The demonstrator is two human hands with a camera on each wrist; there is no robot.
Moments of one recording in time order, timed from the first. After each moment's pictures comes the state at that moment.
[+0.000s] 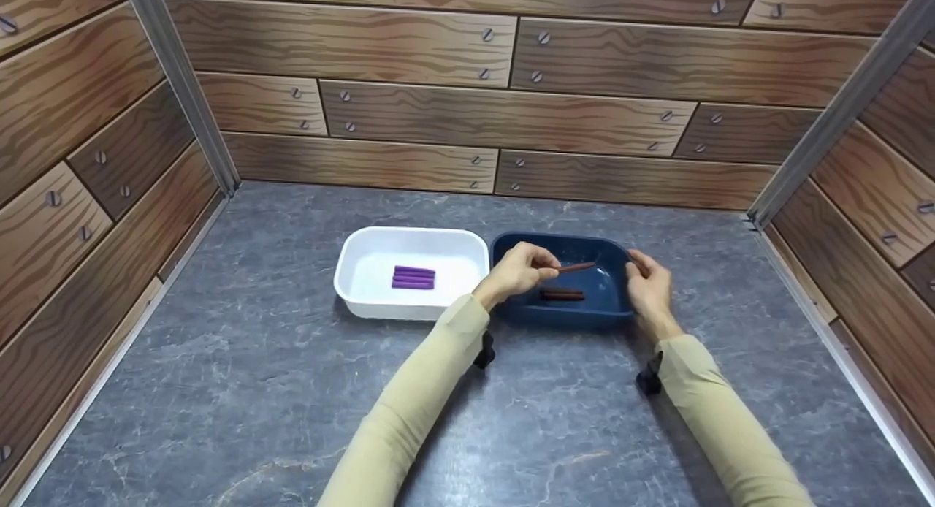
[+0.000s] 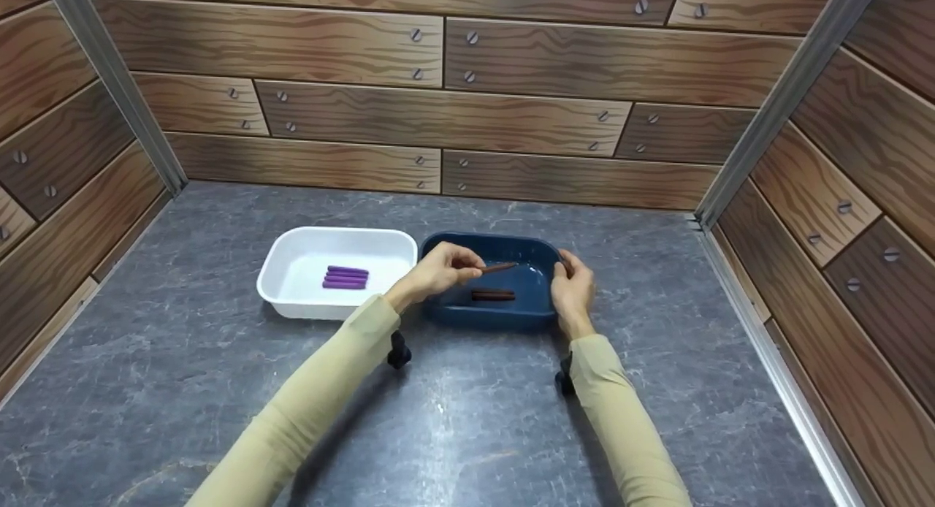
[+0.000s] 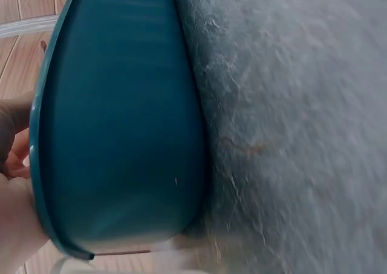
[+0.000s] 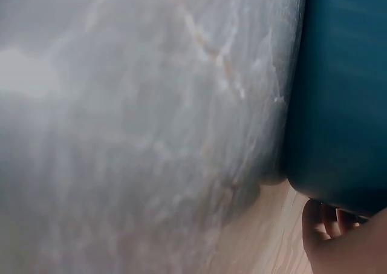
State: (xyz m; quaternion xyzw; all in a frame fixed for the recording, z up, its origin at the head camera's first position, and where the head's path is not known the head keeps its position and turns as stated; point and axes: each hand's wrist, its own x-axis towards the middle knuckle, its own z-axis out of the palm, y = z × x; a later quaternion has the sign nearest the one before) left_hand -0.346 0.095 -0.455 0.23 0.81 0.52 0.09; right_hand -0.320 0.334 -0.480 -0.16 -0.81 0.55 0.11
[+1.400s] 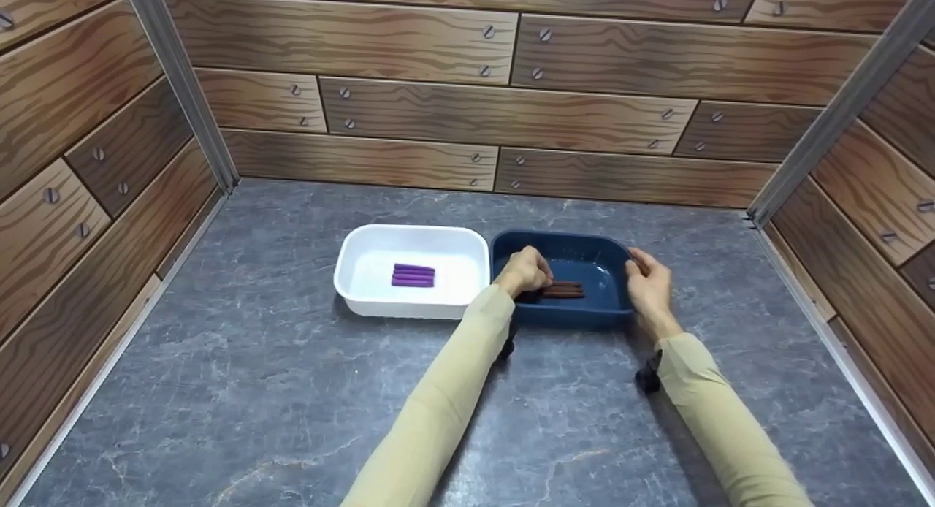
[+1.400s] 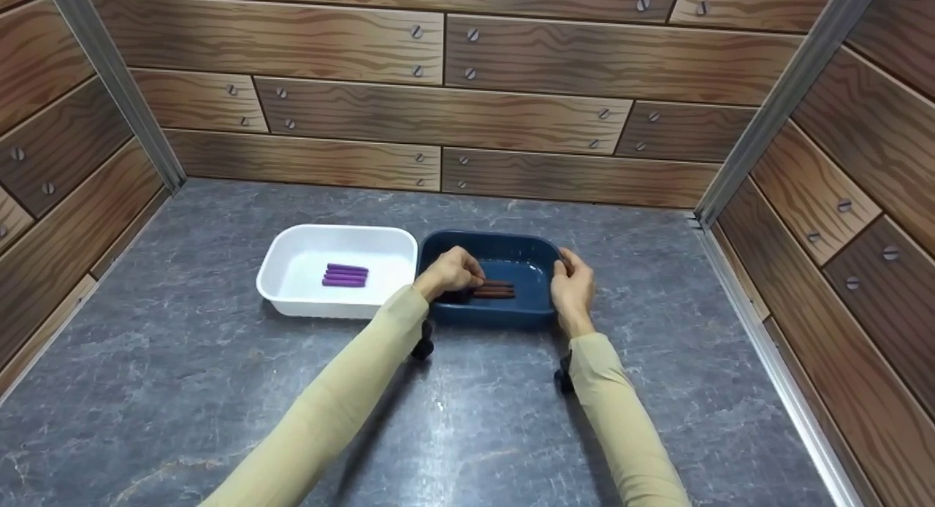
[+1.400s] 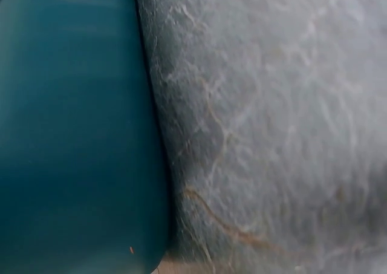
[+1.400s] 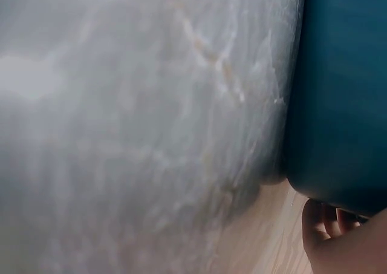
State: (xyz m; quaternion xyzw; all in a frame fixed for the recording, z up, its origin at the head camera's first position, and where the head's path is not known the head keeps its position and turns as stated) left_hand -0.364 0.117 -0.472 0.14 0.91 0.38 0.12; right_hand -0.320 0.332 -0.481 -0.16 -0.81 0.55 0.12
